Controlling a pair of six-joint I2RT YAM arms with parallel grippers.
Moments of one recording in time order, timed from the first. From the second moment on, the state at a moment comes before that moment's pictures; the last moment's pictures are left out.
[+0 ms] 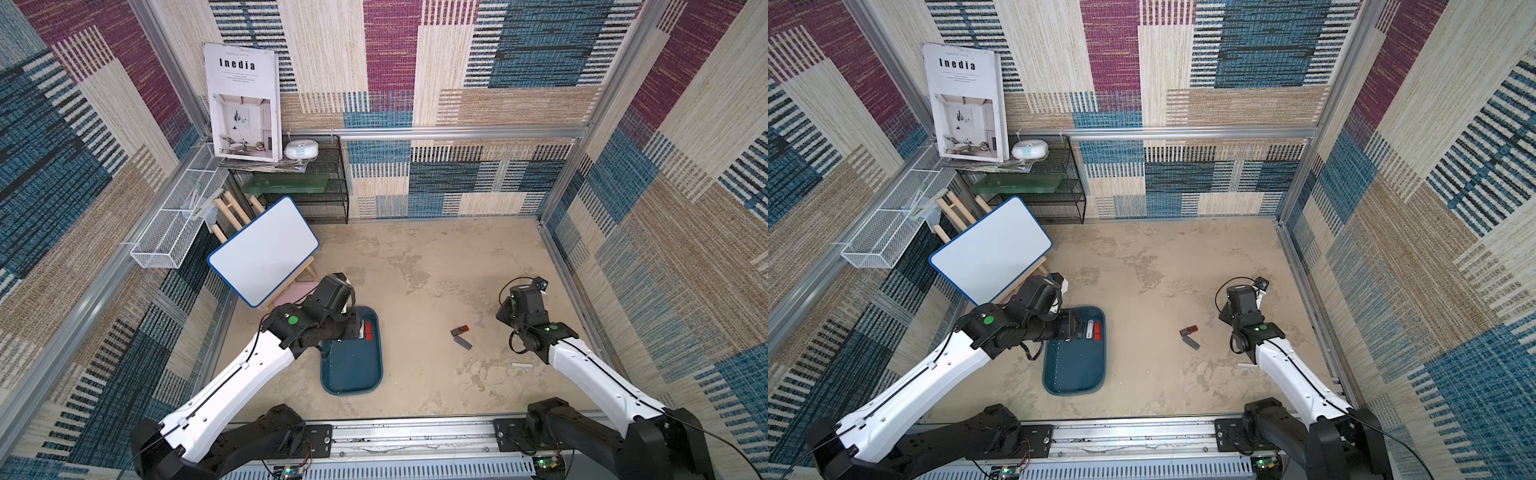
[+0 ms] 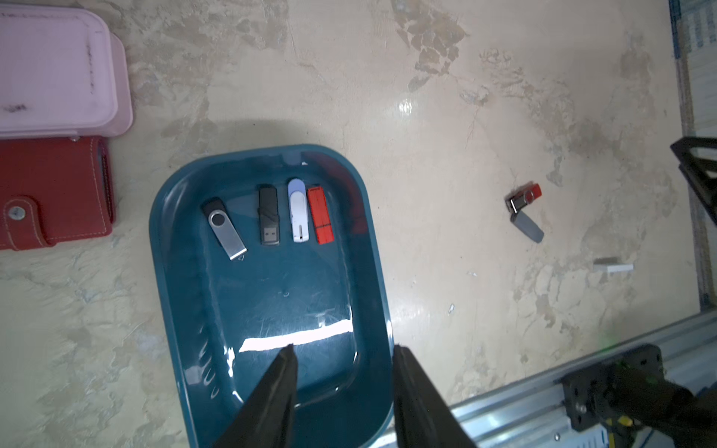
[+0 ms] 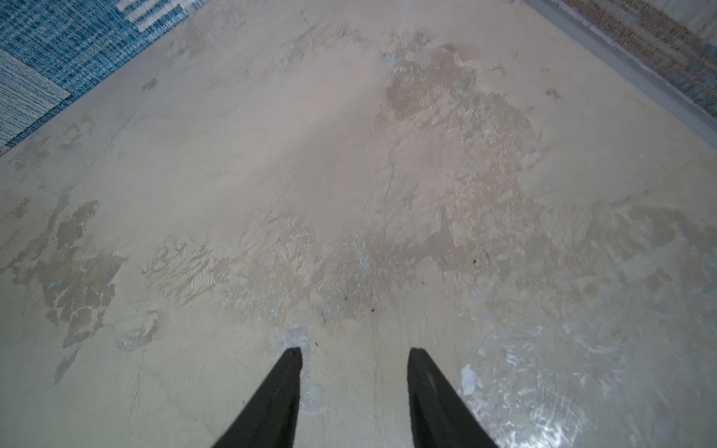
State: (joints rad) left arm -0.61 1.04 1.02 -0.97 0.01 -0.55; right arm 0.24 1.05 0.57 -0.36 0.33 0.68
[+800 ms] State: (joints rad) left arm -0.61 0.83 0.93 -1.03 -0.04 -0.52; right arm 0.24 1.06 0.61 -0.83 0.20 0.93
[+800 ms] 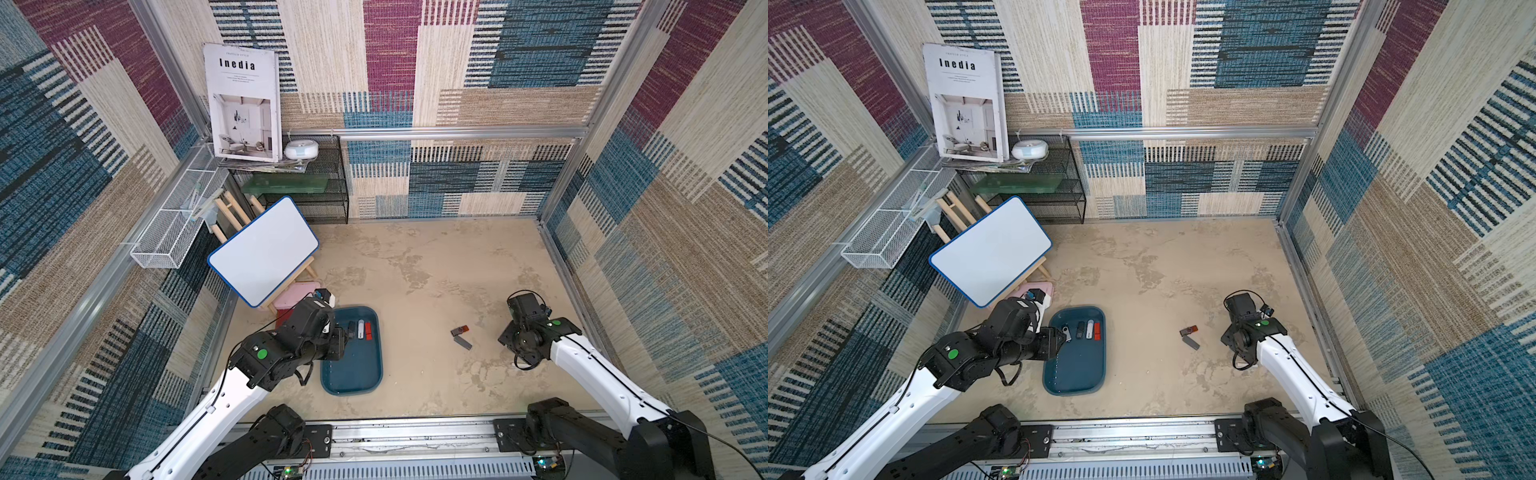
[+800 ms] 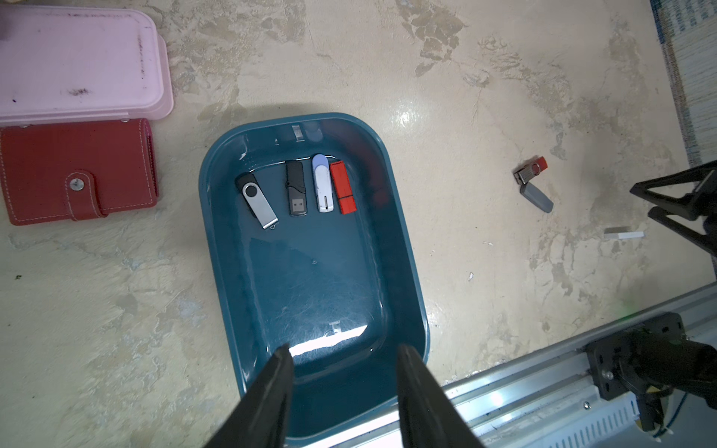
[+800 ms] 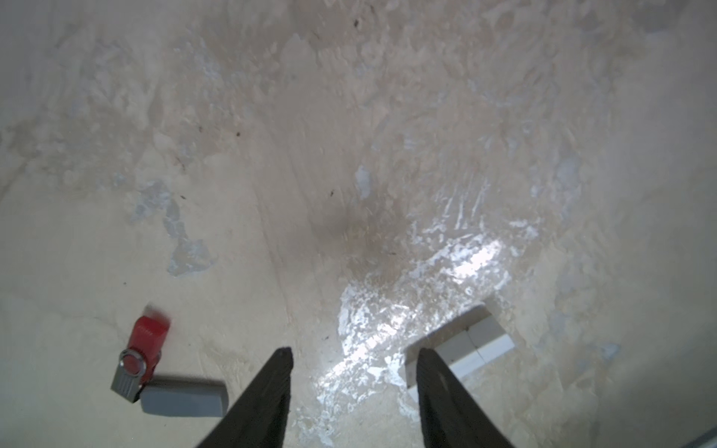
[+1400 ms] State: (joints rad) left arm -0.61 0.82 0.93 -1.03 -0.03 -0.52; right arm 0.24 1.13 0.62 -0.93 0.23 1.04
